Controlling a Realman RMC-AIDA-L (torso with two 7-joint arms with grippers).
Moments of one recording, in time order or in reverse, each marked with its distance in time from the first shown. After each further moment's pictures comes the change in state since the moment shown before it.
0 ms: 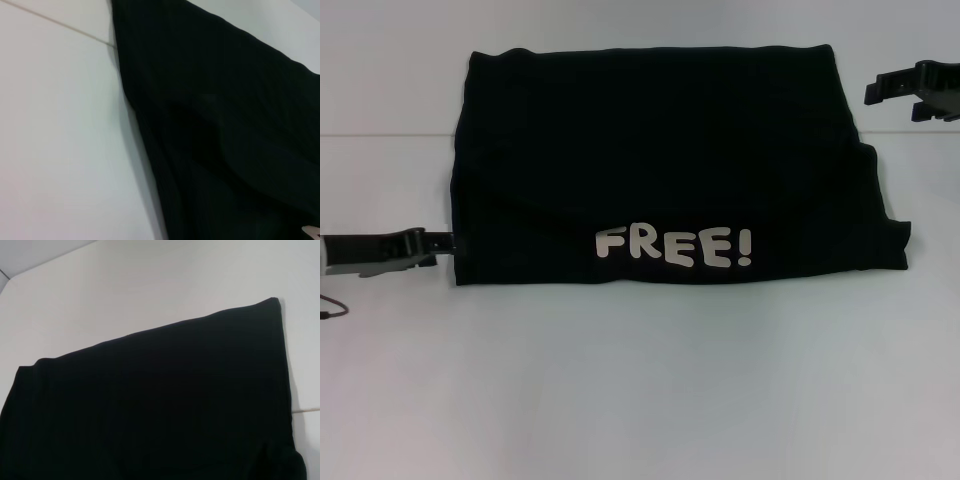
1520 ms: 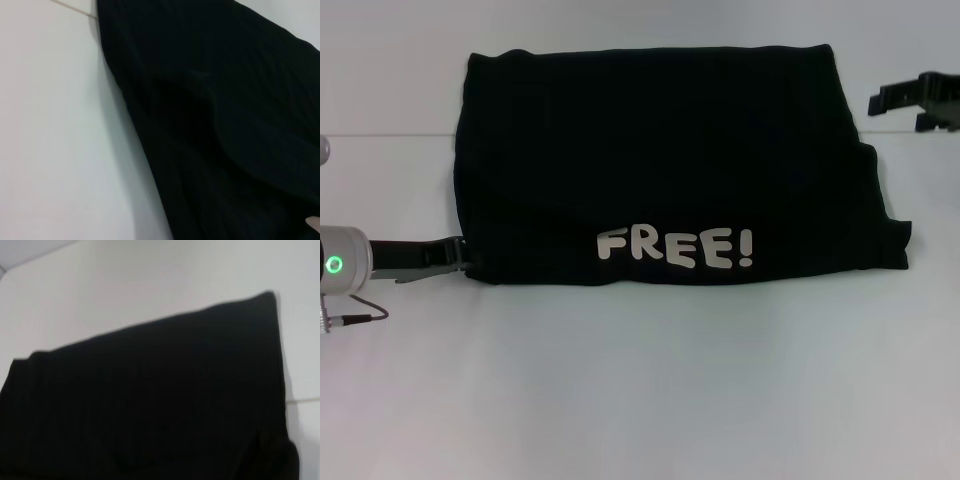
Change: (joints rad) left arm -0.037 -0.032 0.080 -0.053 0.005 -0.096 -0.035; right arm -0.014 -0.003 -0.006 0.000 -0.002 -0.020 -0.017
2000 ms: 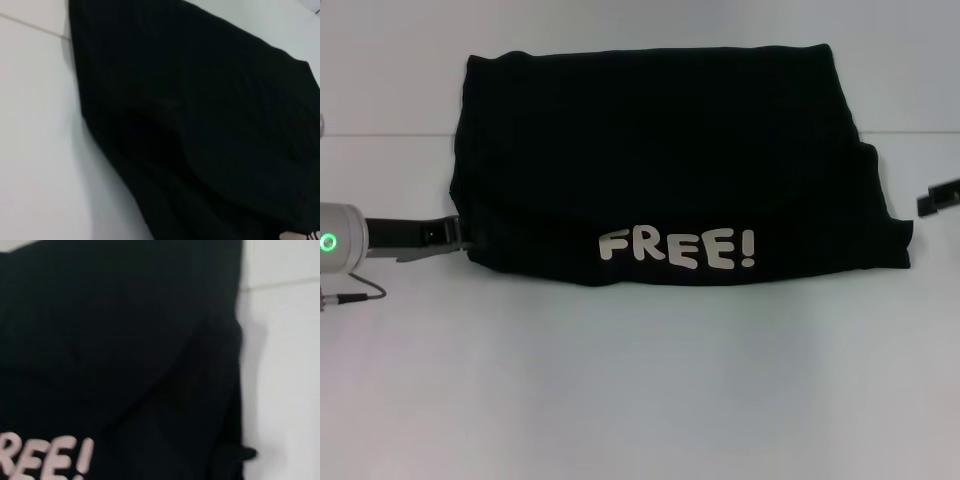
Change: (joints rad) left arm -0.019 0.016 -0.011 0.031 -0.011 0.061 0.001; right arm -0.101 -0.022 0.007 -0.064 -0.104 -0.225 -0.015
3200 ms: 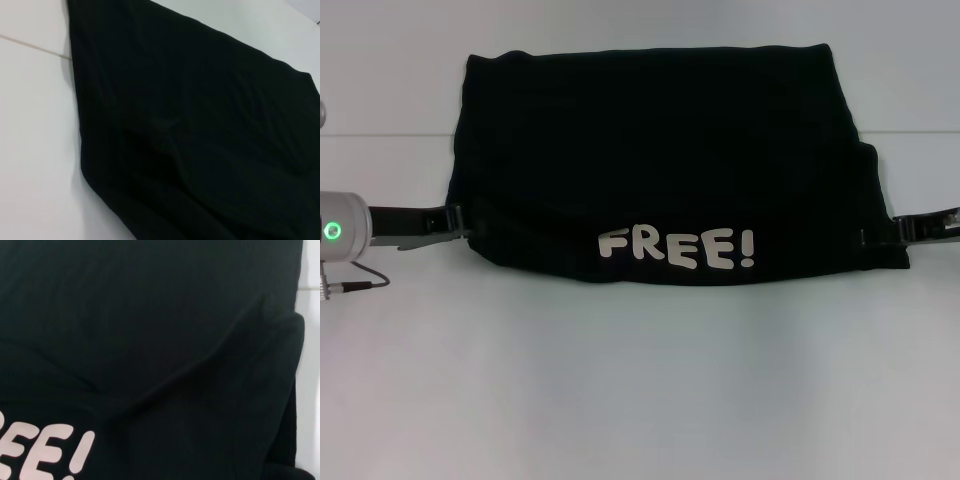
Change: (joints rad) left arm -0.018 0.001 -0.002 -0.008 -0.004 -0.035 -0.003; right arm -0.017 0.162 0.032 0.098 -0.009 0.294 -0.295
